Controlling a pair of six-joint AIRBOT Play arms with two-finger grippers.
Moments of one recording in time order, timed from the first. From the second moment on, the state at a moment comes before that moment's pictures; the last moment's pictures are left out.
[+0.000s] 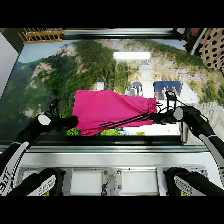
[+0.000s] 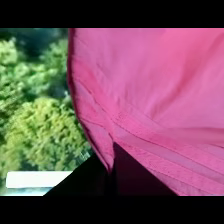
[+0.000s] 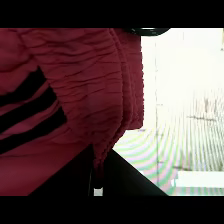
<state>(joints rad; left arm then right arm) -0.03 -1.13 0.51 1.02 -0.70 -1.50 0.10 -1.16 0.69 -1.42 0.80 1.75</state>
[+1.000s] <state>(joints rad) -0.09 -1.13 0.87 1.03 -1.03 -1.50 -0.39 -1.31 0.94 -0.97 1.19 1.17</state>
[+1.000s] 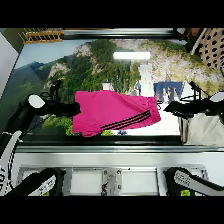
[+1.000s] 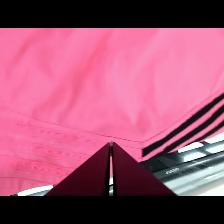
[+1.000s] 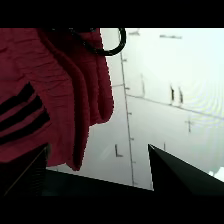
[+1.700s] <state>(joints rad) -0.23 -1.13 0.90 1.03 -1.02 -1.52 -0.38 -1.74 1.10 -0.67 1.29 0.87</state>
